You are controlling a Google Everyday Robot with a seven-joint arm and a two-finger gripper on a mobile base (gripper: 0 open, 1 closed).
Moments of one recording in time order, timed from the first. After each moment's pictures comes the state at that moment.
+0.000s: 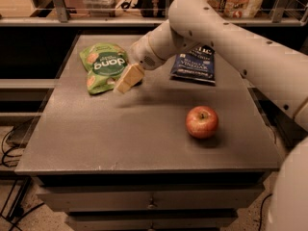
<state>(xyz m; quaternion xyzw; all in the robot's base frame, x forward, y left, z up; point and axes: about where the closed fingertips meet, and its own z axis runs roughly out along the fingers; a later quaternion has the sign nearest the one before) 0.658 0.094 0.867 -0.61 0.67 0.21 0.36</state>
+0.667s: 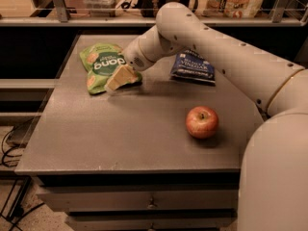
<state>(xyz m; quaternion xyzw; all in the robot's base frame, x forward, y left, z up) 0.689 0.122 0.843 -0.59 0.68 0.22 0.36</state>
